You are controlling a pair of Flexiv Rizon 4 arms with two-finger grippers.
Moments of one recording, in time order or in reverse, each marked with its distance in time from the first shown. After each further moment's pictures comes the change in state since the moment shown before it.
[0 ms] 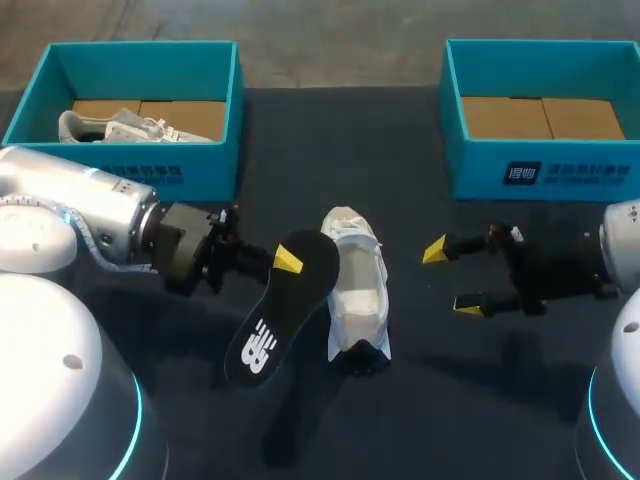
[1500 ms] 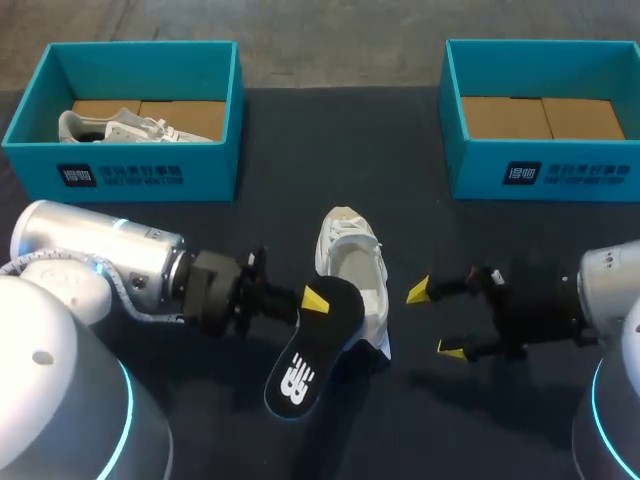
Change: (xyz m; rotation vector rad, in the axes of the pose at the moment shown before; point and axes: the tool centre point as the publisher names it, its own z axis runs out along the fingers) left arm 0.043 -0.012 0.049 -0.019 -0.039 -0.195; right arm -0.031 -0.037 0.032 0.016 -0.012 0.098
